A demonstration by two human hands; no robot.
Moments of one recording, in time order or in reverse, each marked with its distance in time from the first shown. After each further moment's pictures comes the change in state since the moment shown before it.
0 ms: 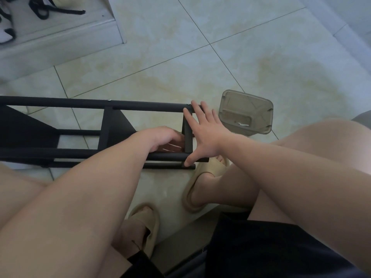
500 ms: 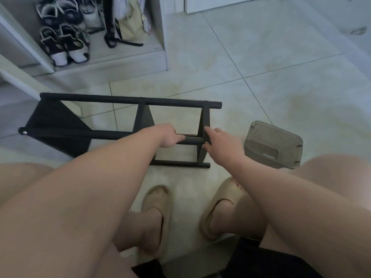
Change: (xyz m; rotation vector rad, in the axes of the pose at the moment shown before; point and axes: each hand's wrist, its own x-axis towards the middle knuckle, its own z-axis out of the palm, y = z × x) left_hand -0.081 0.022 -0.061 0.840 0.478 -0.039; right_hand 0.025 -0.035 -0.010 0.071 0.287 0.088
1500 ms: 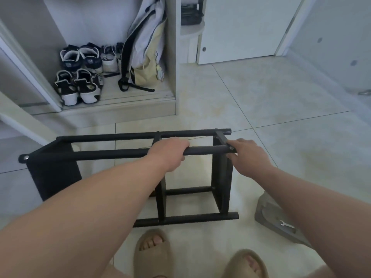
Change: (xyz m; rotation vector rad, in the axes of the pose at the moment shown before) left_hand 0.084 -0.018 -0.086 0.155 0.454 0.248; right_hand 0.152 0.046 -0.070 0.016 0.078 0.038
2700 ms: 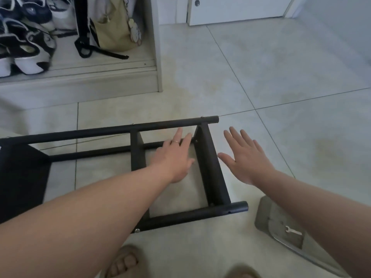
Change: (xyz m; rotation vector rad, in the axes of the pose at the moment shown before) left_hand 0.113 0.015 0.126 -0.088 -0.130 -0.107; right_hand 0.081 0.068 0.103 -0.030 -0.184 -0.040
